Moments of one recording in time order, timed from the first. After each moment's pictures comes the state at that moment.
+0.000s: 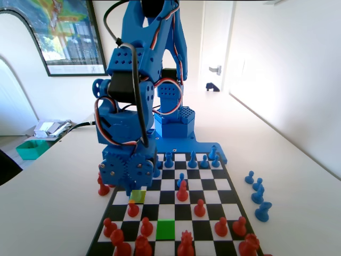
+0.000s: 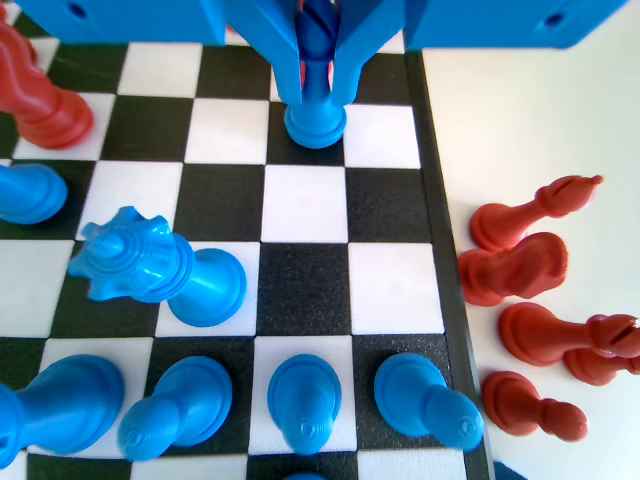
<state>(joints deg) 17.8 73.8 115.5 35.7 -107.7</state>
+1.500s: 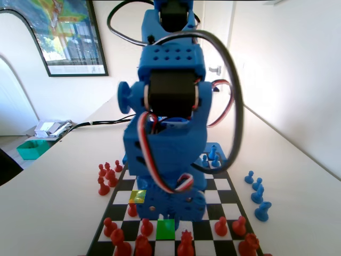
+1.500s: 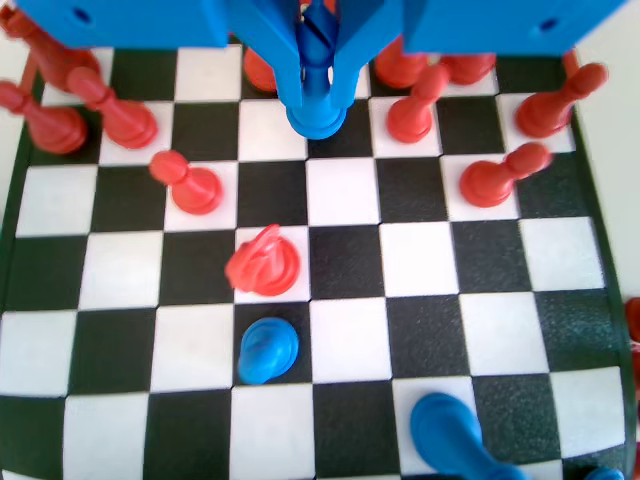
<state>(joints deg) 2.9 57.0 82.5 58.6 -90.3</state>
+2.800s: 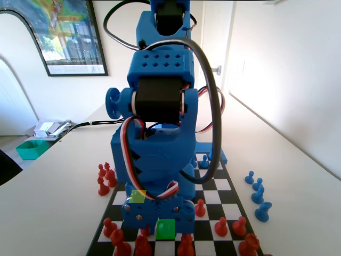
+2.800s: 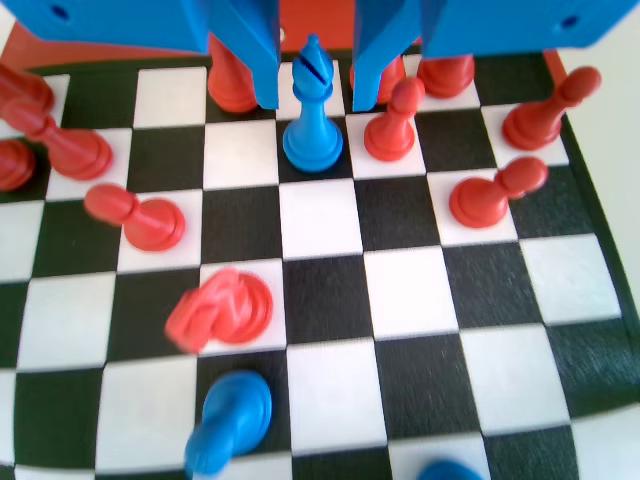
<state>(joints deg) 4.7 56.2 83.0 52.7 -89.7</state>
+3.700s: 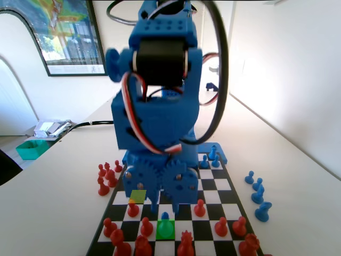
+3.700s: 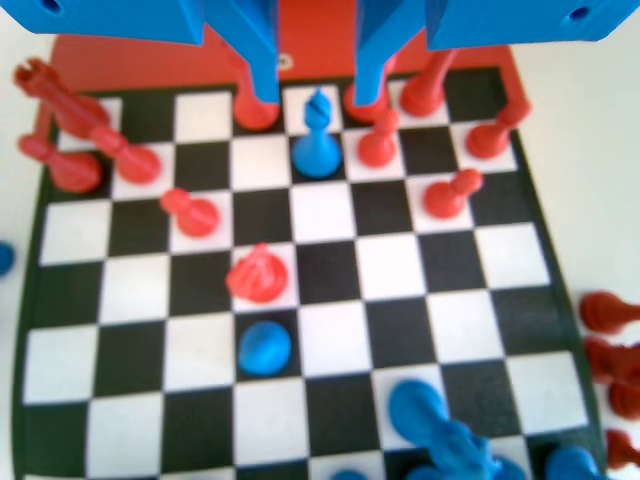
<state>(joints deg) 4.2 67.2 87.5 60.6 -89.1</state>
